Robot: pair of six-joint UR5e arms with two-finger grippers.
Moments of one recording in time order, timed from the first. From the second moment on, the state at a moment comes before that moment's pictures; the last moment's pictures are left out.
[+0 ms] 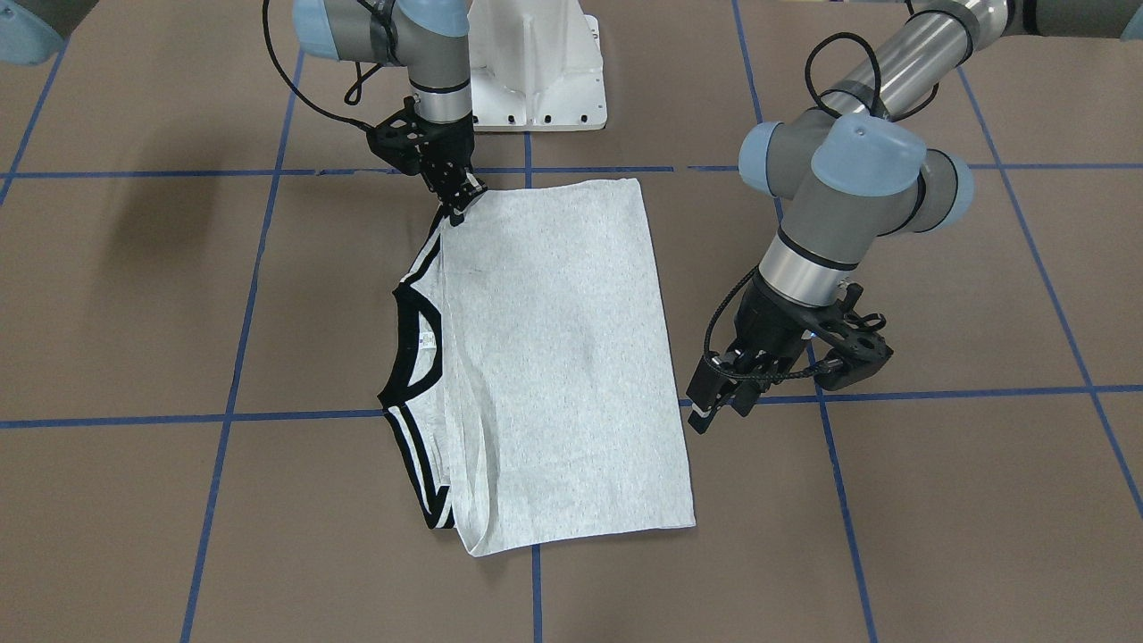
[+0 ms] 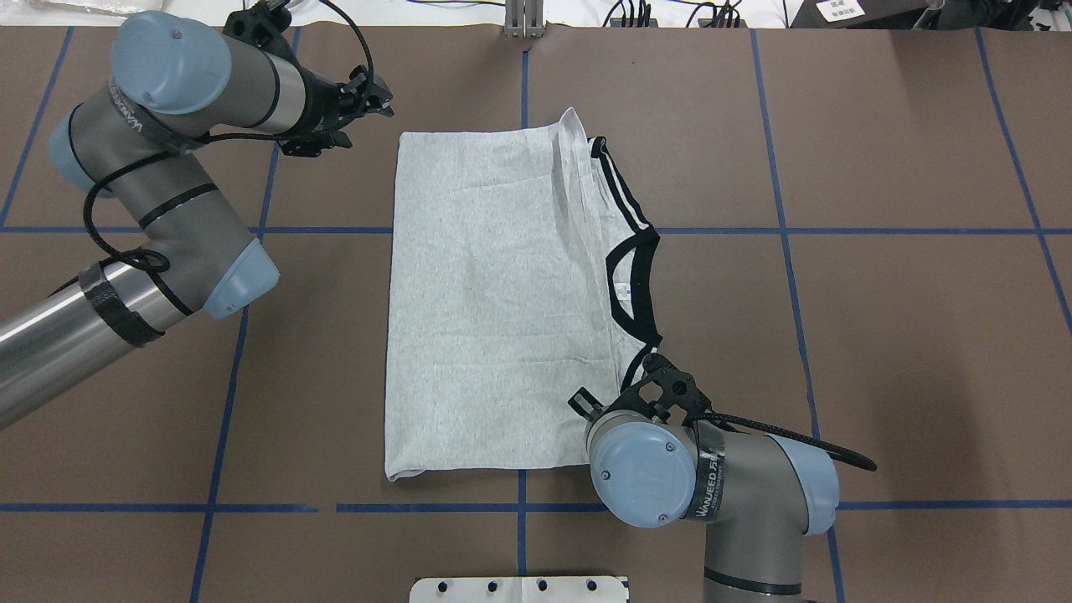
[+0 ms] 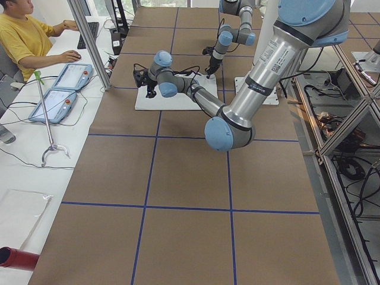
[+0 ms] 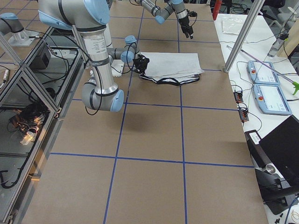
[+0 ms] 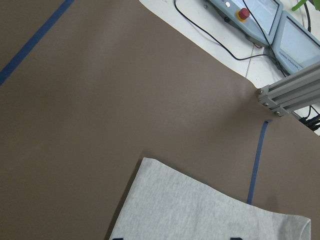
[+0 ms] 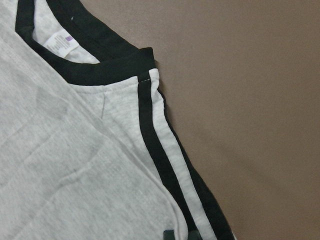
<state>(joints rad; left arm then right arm) -0.84 -2.18 -1.48 -2.19 -1.84 -1.61 0.19 -1.11 1.86 -1.57 1.42 2.22</state>
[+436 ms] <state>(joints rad) -0.84 -2.18 -1.48 -2.19 -1.84 -1.61 0.19 -1.11 1.86 -1.57 1.42 2.21</state>
